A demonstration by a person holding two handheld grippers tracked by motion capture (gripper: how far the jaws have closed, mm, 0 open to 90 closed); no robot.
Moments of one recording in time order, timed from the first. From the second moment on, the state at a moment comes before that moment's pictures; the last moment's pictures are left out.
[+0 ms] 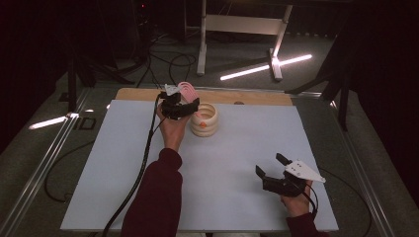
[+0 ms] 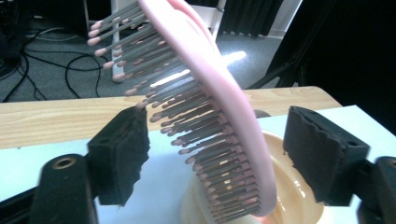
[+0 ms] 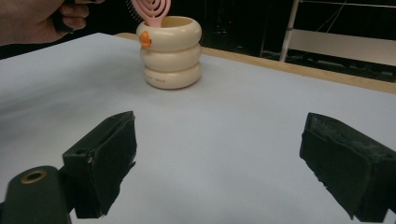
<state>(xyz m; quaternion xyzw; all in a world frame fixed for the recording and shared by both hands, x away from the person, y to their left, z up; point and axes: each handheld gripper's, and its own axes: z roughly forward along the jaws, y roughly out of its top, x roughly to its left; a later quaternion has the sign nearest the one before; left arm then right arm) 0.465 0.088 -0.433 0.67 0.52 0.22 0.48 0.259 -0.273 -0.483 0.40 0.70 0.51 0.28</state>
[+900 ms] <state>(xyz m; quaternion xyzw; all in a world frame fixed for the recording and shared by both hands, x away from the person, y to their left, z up) 0.450 0.104 -0.430 0.69 0.51 0.25 0.45 0.258 -0.270 -0.483 0.40 0.71 0.51 0.28</state>
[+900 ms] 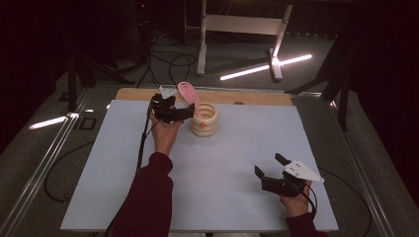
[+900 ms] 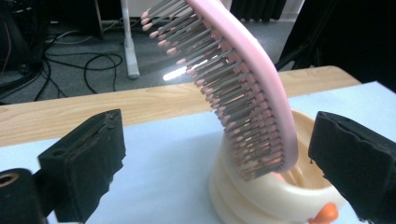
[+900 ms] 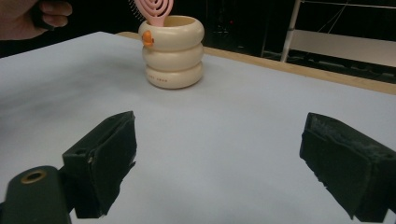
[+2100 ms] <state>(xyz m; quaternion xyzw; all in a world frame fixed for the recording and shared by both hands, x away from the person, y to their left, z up) 0.391 0.142 -0.413 0.75 0.44 0.23 0.44 0.258 -0.268 -0.484 0.40 0.71 0.51 0.29</state>
